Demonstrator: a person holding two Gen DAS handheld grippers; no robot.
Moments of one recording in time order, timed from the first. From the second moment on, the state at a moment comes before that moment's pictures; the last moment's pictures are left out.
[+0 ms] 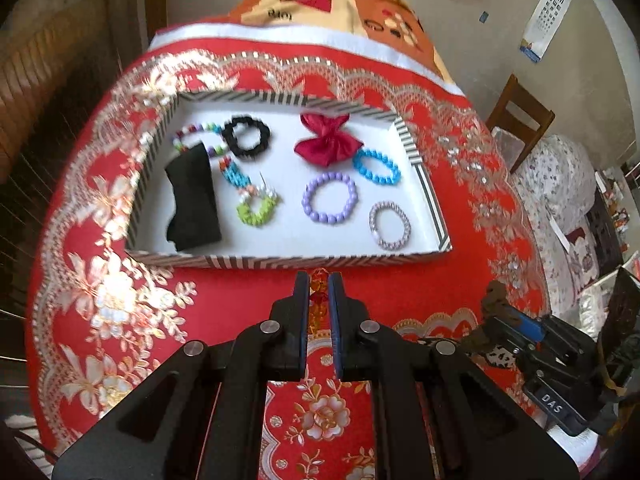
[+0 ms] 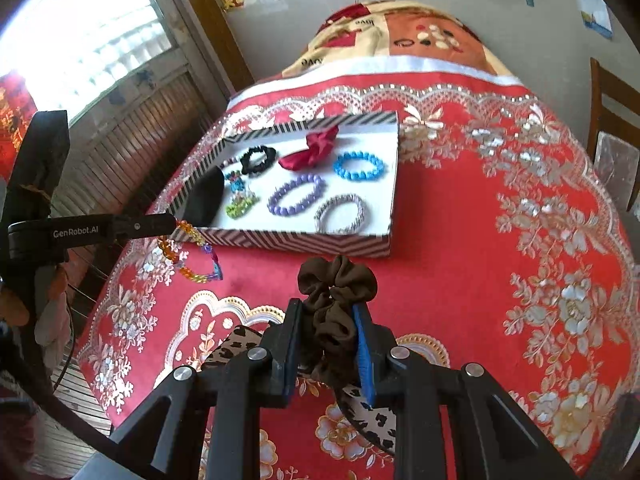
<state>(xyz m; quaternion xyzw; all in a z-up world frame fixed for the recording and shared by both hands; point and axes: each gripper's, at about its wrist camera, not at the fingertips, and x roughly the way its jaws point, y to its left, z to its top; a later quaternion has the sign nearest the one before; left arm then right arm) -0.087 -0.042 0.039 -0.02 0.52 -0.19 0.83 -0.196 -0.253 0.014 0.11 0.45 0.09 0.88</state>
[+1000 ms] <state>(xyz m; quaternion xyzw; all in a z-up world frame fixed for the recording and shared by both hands) -0.065 -0.049 0.070 0.01 0.48 -0.16 0.86 -0.172 -0.258 0.067 0.08 0.41 0.10 0.90</state>
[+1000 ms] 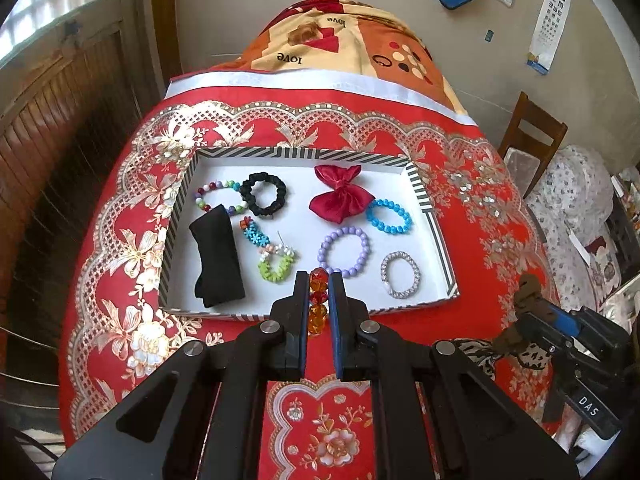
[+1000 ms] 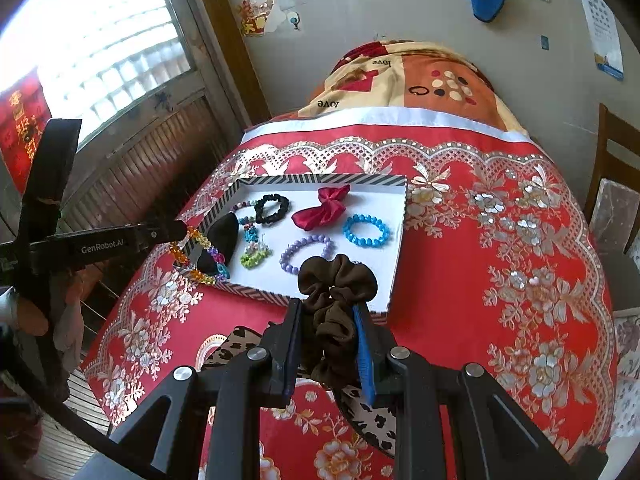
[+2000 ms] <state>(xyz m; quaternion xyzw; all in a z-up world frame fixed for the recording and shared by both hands) 0.012 -0.069 0.034 0.01 0.52 -0.16 0.84 -0.076 -0.249 0.036 0.11 0.46 0.11 0.87</state>
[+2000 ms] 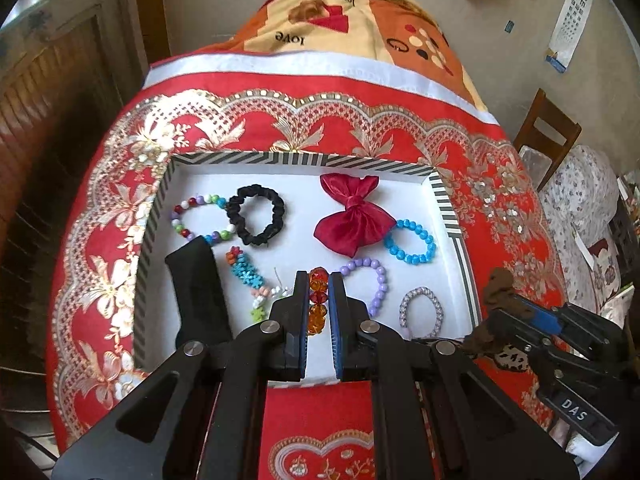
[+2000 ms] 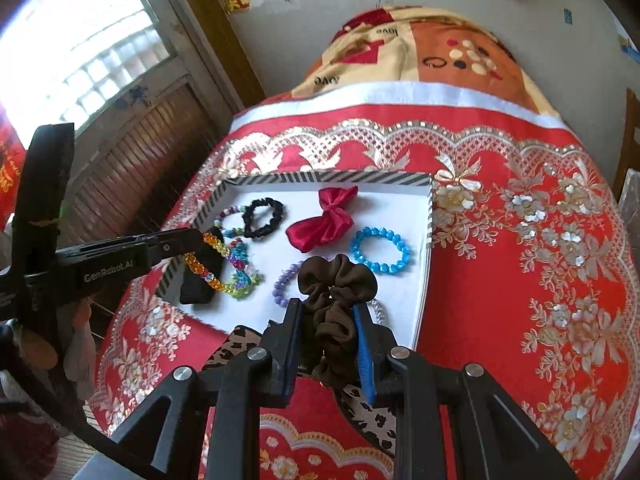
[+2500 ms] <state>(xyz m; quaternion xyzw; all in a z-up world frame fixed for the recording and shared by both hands) 0.069 -0.068 -0.013 0.00 0.55 -0.14 0.82 0.009 -0.262 -0.021 0.12 0.52 0.07 0.84</state>
